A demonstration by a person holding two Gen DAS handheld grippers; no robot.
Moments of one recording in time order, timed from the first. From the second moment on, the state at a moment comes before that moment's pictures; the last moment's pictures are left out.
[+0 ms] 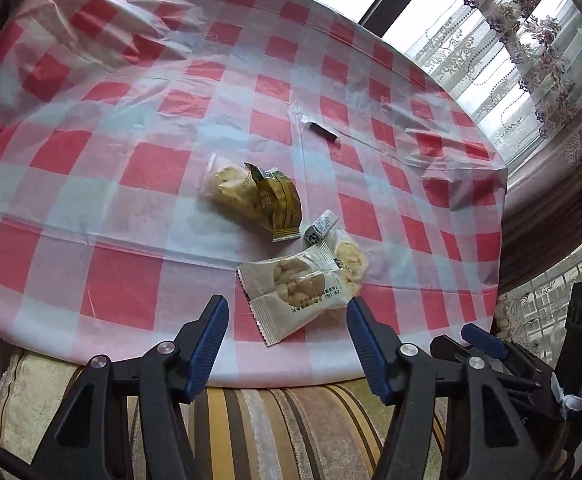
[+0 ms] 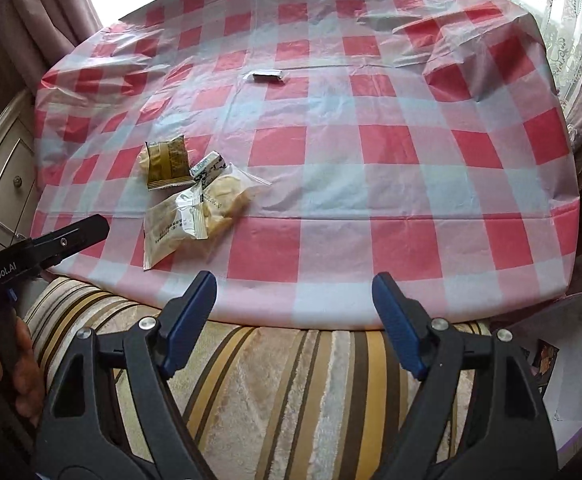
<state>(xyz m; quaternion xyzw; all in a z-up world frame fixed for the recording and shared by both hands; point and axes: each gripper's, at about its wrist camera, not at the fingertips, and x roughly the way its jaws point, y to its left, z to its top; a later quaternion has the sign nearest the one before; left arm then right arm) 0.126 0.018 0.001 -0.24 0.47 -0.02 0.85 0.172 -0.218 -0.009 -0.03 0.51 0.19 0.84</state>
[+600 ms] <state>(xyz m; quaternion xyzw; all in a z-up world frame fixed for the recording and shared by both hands) 0.192 -0.024 -0.032 -0.01 0.55 -0.13 0.83 0.208 -0.200 -0.029 -0.02 0.55 0.18 0.82</state>
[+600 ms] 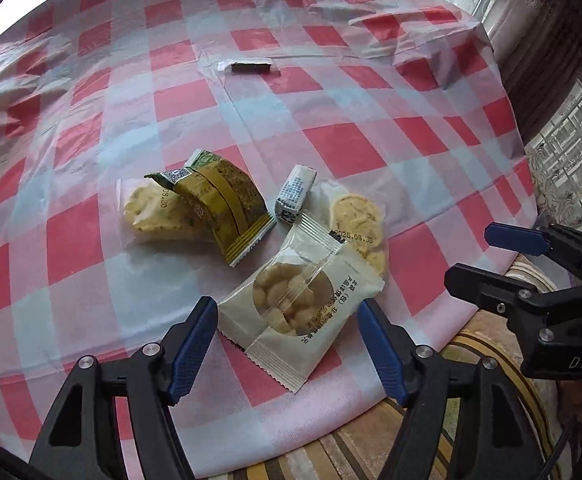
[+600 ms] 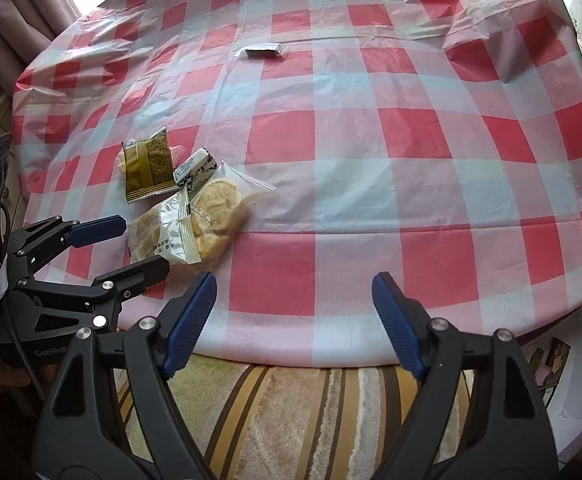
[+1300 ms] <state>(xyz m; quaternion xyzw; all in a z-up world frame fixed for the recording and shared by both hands) 0.211 0.001 -0.038 -0.07 0.52 -0.16 0.84 0.226 -0.158 -0.035 -0.05 0.55 0.18 0.82</state>
